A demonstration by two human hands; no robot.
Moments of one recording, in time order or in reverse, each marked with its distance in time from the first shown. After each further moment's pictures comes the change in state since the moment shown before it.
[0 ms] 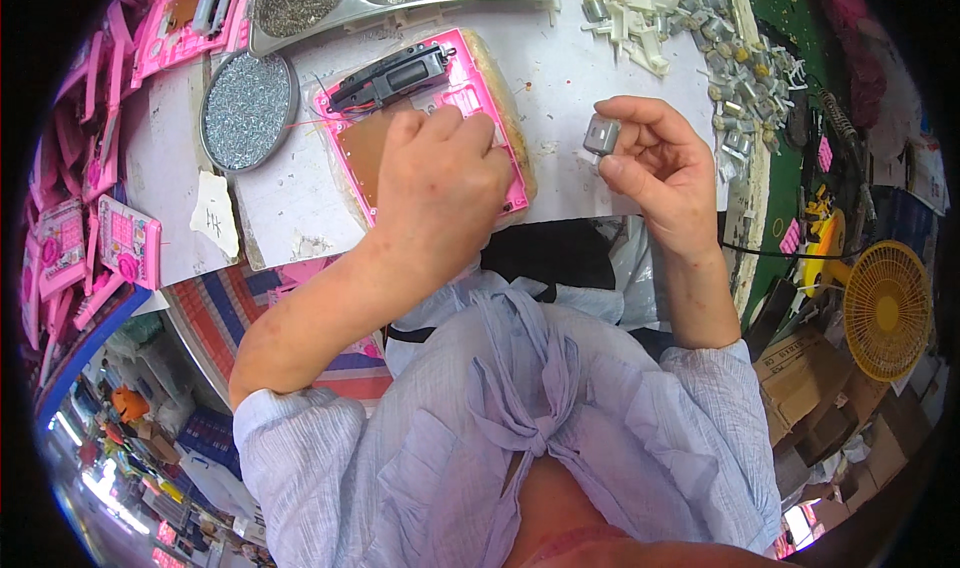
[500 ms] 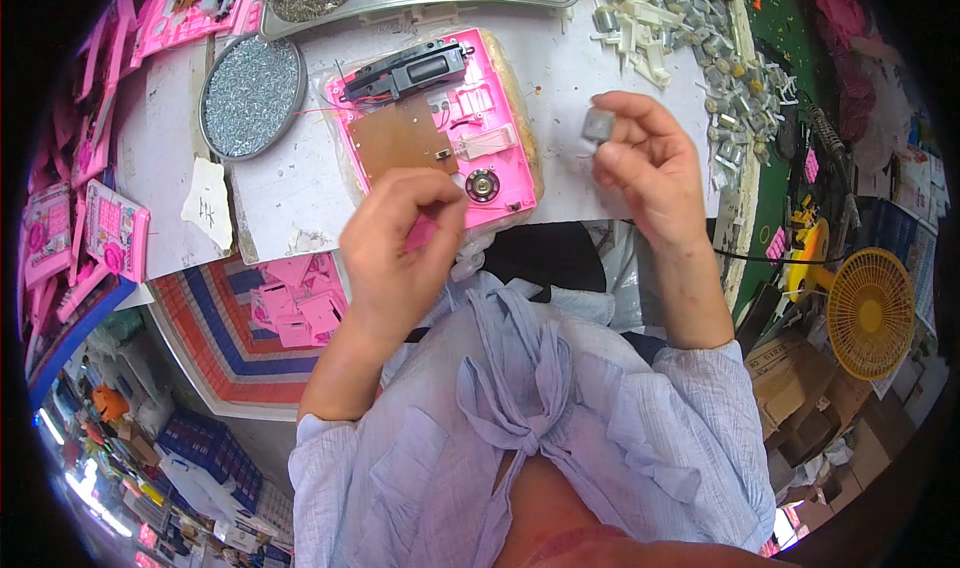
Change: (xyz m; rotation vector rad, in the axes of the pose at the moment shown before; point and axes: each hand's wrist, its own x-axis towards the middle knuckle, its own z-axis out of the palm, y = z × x) left_hand -0.061 0.011 -0.001 -0.739 0.398 -0.469; right_hand 0.010 0.008 0.009 0.143 0.043 0.130
